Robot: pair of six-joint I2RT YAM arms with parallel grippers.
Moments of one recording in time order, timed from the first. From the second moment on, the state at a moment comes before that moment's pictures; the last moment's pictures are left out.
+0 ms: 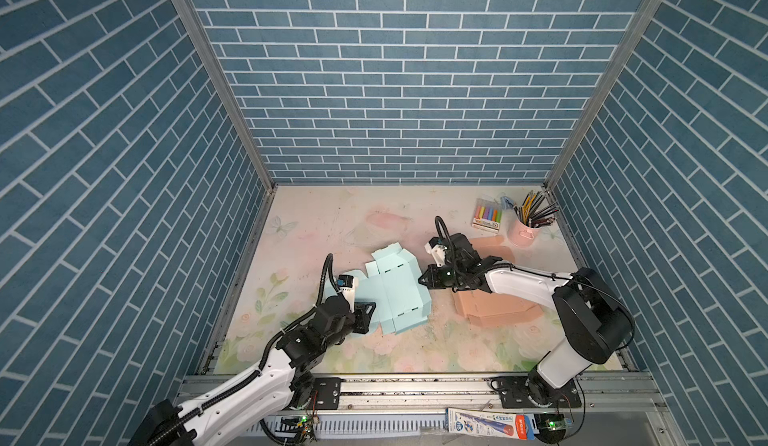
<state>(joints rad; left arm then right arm) -0.74 0.69 0.18 -0.05 -0.02 -0.65 0.71 1.65 0.94 -0.21 -0.41 0.49</state>
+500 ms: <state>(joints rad) -0.73 0.72 0.19 -0.04 -0.02 -0.64 0.67 1.75 1.05 -0.39 -0.38 0.32</state>
